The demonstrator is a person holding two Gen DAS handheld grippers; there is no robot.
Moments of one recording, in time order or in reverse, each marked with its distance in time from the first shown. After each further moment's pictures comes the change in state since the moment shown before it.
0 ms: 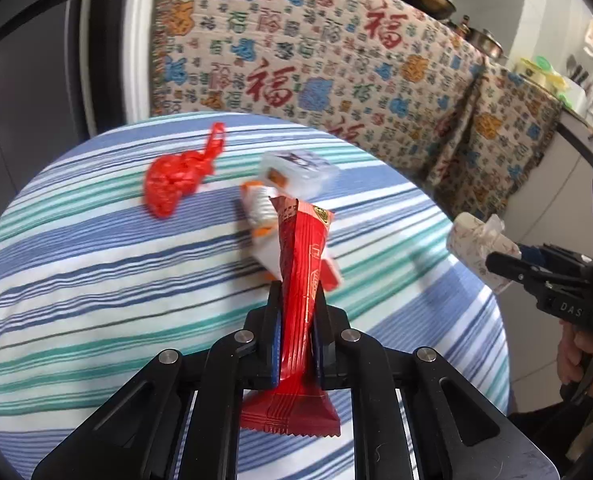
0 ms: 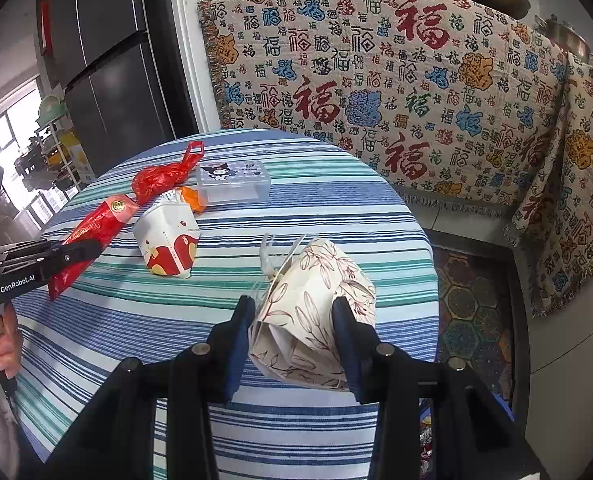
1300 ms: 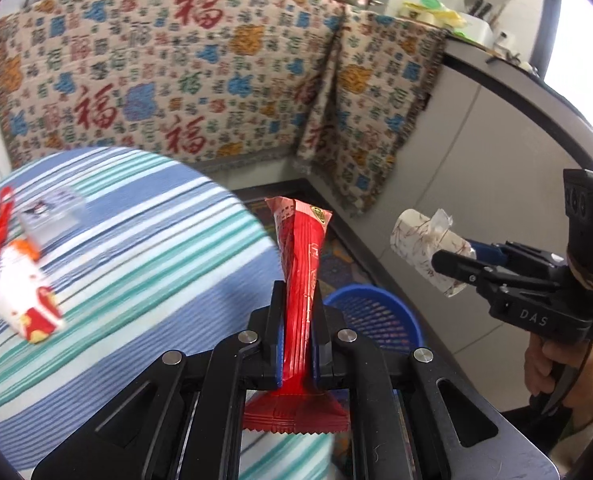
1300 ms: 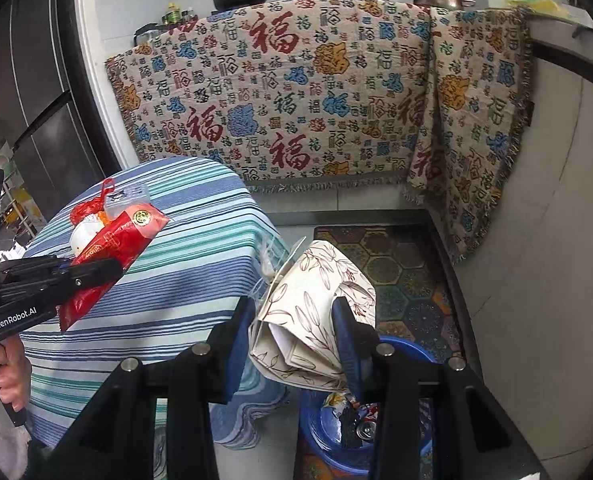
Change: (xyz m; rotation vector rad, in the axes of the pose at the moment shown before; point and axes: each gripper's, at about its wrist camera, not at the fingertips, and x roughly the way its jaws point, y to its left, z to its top) left arm 0.030 -0.227 0.003 0.230 0.055 -0.263; right arm -0.103 -0.147 -0.071 0.225 -0.052 -0.168
